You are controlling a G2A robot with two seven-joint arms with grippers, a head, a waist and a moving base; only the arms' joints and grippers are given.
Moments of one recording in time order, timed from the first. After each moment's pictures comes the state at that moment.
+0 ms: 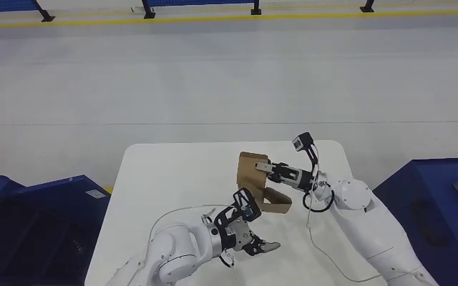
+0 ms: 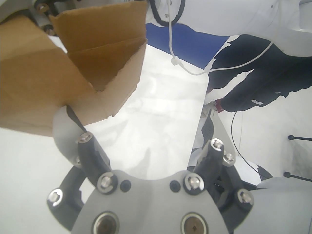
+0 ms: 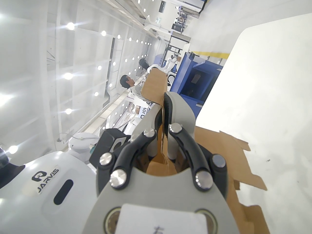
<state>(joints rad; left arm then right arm) 1.29 -1.15 -0.87 -2.00 0.92 -0.36 -0.61 -1.14 -1.02 1.12 -1.49 0.48 -0.36 0.85</state>
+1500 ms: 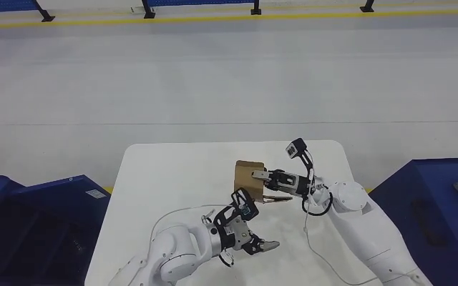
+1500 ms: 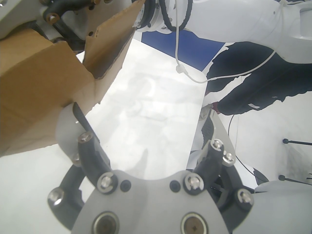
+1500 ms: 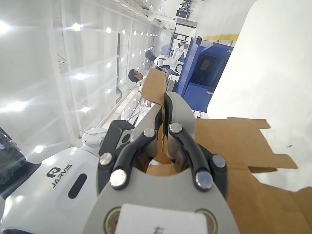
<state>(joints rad) 1.32 -1.15 -0.88 -1.97 0.91 -0.37 -0.58 -1.15 -1.04 1.13 -1.48 0.55 -0.29 0.95</state>
